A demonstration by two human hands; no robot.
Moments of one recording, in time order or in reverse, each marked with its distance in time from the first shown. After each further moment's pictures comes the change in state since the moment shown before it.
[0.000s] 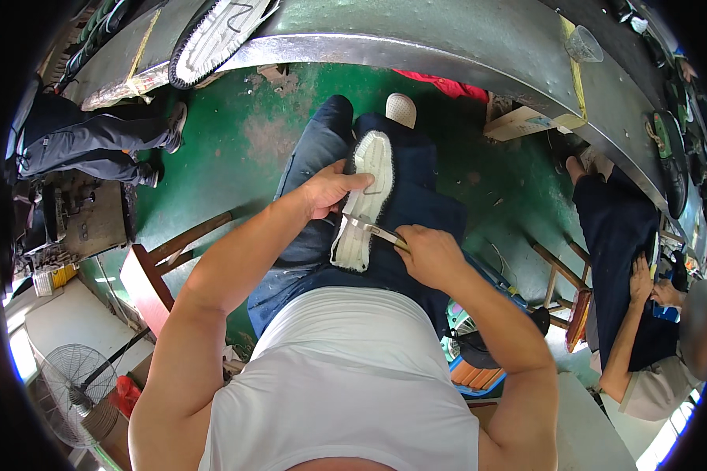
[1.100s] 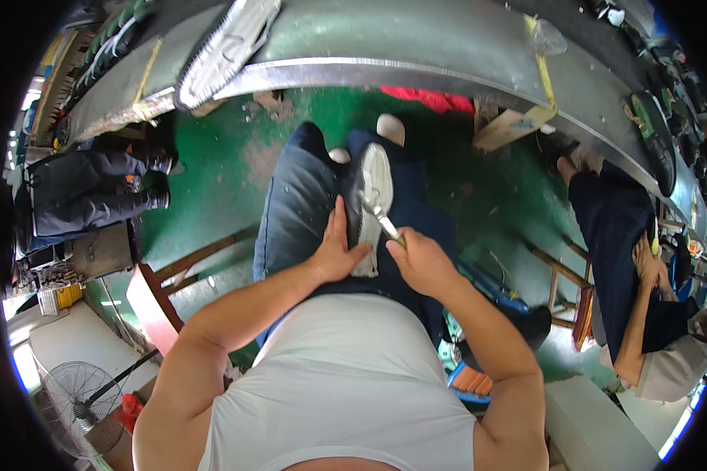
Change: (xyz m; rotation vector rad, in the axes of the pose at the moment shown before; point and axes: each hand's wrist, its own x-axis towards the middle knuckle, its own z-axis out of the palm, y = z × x) left_hand -0.039 -0.084 0.041 0.697 0.237 0.452; right_hand -0.010 0.018 0.030 0.510 0.367 0.012
